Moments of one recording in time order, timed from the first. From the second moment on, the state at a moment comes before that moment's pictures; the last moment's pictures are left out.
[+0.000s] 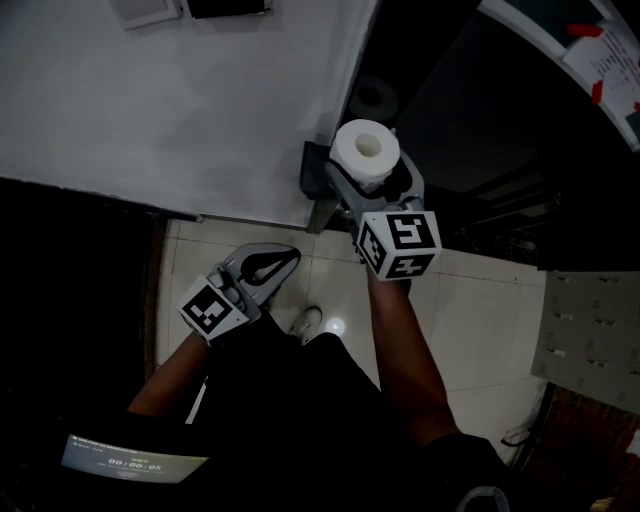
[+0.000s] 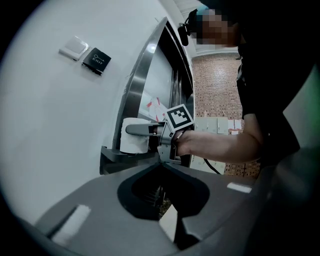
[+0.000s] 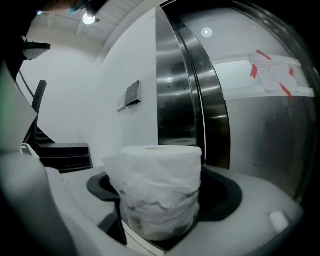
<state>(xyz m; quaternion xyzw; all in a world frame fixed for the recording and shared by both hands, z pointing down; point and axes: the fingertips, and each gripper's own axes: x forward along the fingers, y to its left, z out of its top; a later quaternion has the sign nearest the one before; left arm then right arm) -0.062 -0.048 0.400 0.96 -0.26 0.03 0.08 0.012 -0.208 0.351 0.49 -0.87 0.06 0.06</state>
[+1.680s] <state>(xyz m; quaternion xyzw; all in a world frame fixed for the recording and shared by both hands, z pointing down) -0.021 -0.037 0.401 0.97 -0.23 0.04 0.08 0.175 -0.202 0.371 0.59 -0.80 0.11 0.02</state>
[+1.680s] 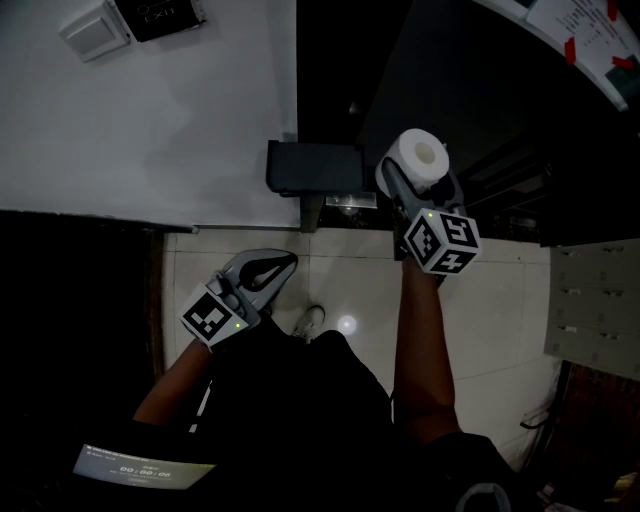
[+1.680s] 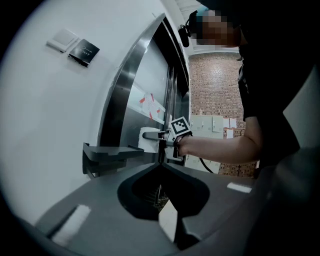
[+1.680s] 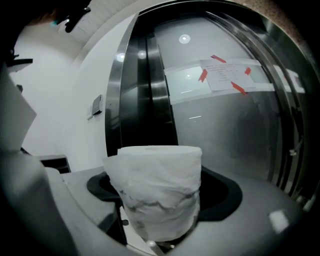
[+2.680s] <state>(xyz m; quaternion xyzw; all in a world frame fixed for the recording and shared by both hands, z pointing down) -0.028 -0.029 0.410 0.97 -0.24 0.05 0.09 0.179 -0.189 0.514 0.49 -0.55 0.52 -0.44</state>
